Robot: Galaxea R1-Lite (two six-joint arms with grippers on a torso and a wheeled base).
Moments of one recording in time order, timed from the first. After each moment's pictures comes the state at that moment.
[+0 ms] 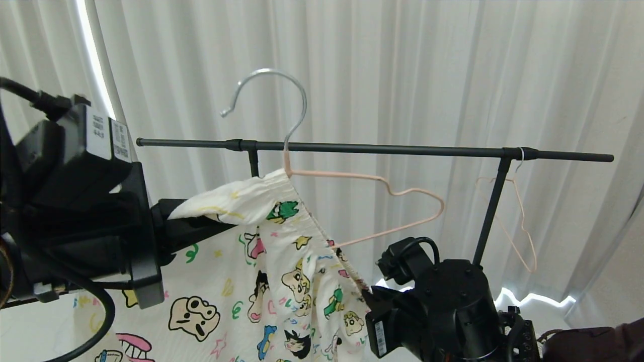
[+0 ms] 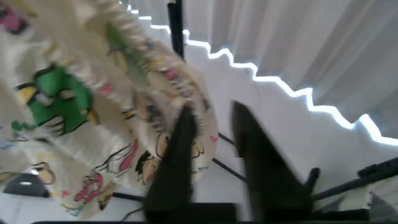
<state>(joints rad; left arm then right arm) -0.44 1.19 -0.80 -0.13 -0.48 0.61 1.07 1.83 -0.67 -0.70 -0.41 0.32</state>
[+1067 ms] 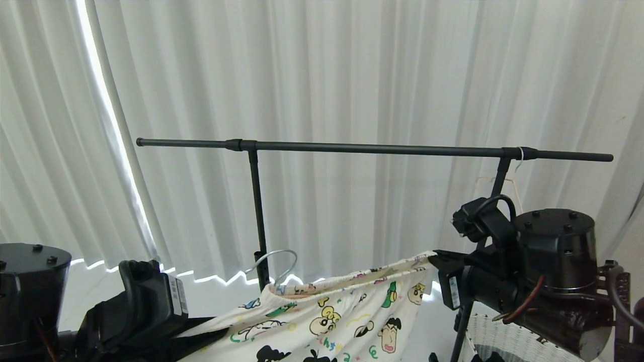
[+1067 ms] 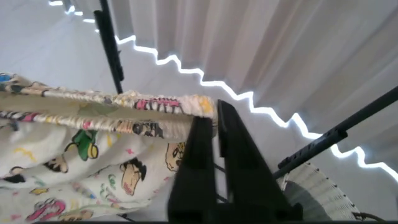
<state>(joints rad) -0.40 1.18 -0.42 -0.14 -0.35 0.64 0.80 1.60 -0.59 -0.60 -0.29 0.11</state>
